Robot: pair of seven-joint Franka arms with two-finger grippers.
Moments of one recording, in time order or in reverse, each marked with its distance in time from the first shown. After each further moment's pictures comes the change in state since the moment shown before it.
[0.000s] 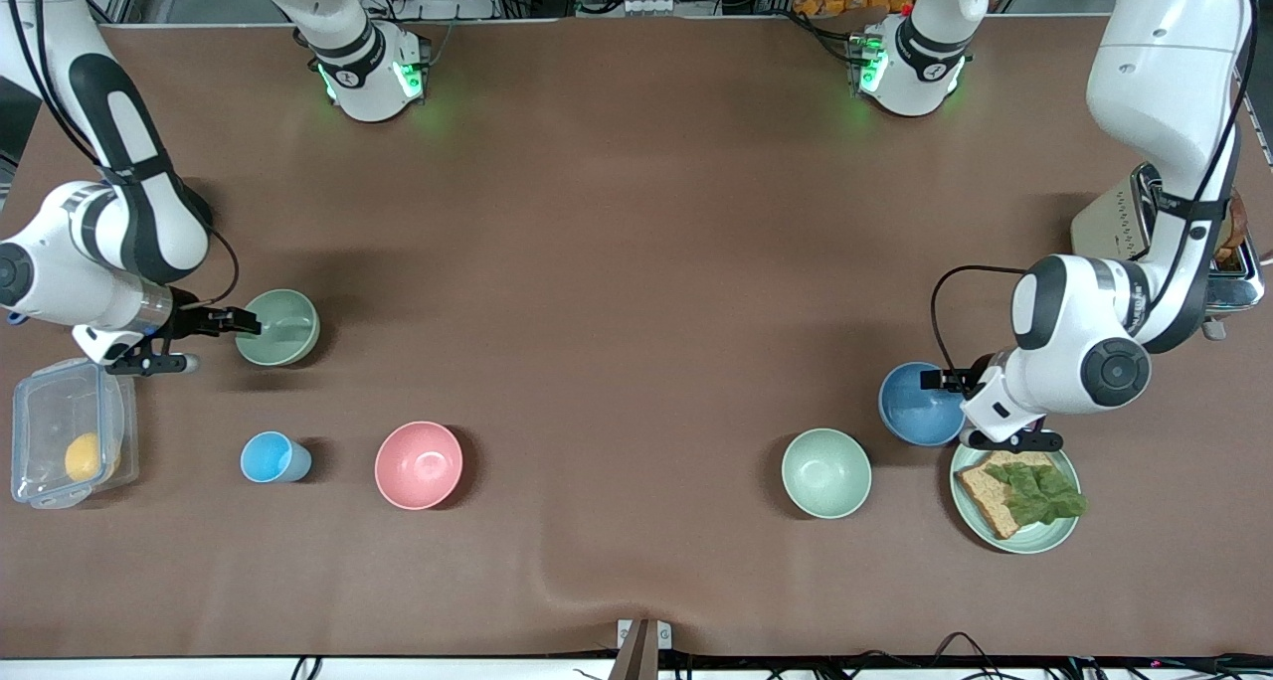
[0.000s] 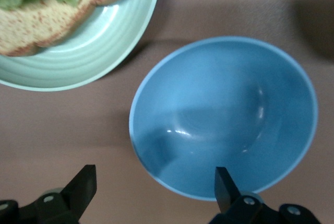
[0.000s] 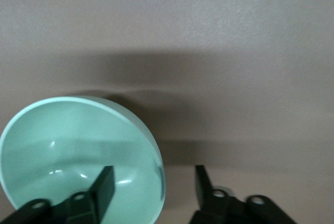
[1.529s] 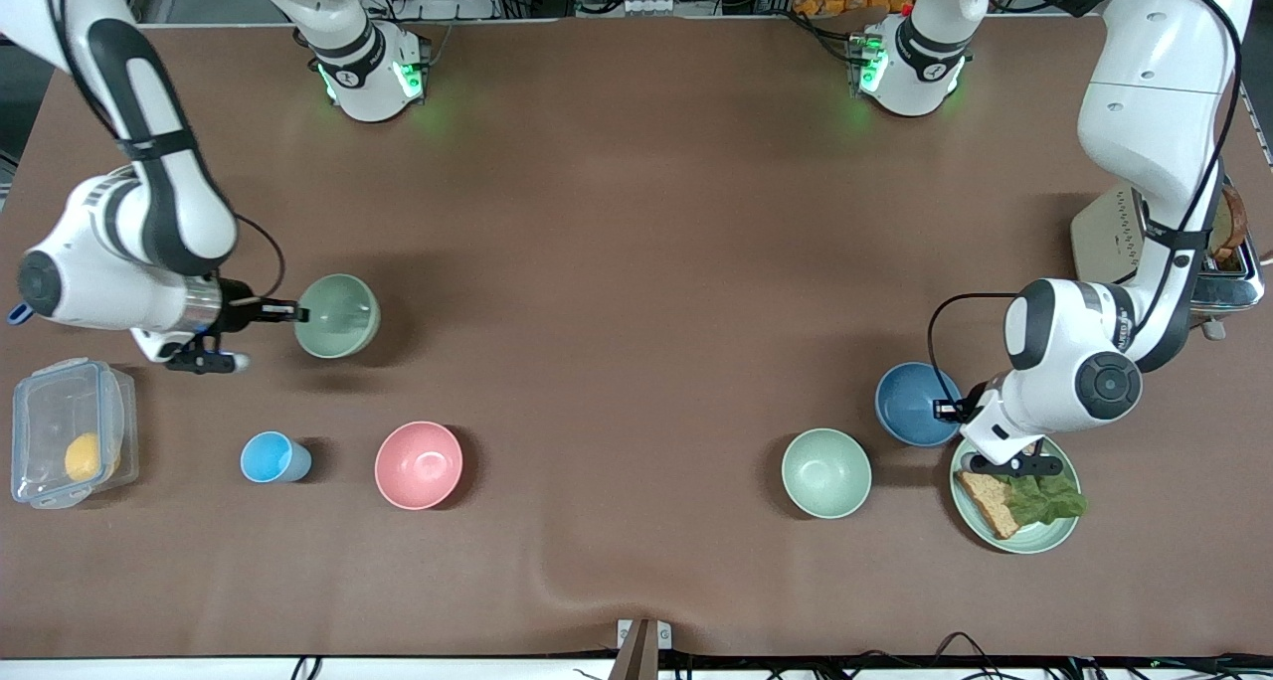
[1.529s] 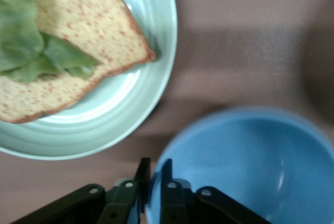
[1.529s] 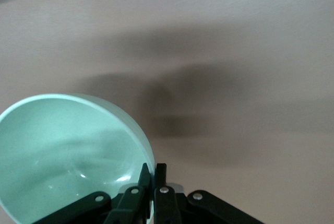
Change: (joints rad) left arm 0.013 0.077 0.005 0.076 0.017 0.143 -0.003; right arm 0.162 -0.090 0.064 0.038 0.190 -0.247 0.254
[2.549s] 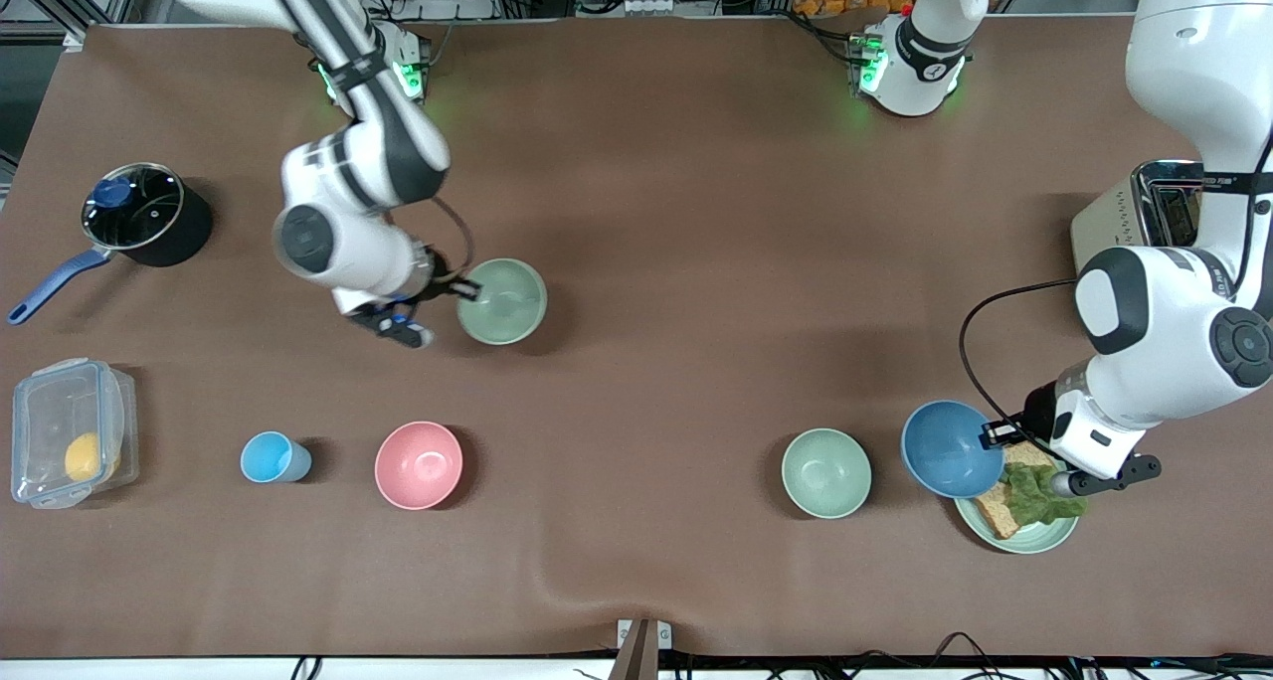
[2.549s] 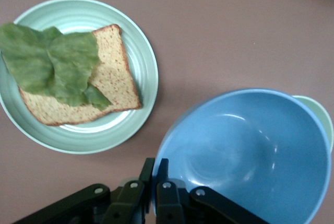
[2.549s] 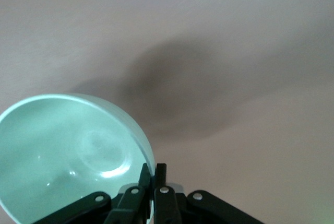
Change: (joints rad) left arm 0.018 -0.128 -0.017 0.051 -0.195 -0.005 -0.161; right arm 0.509 -0.036 0.006 -0.007 0.061 0.120 0.796
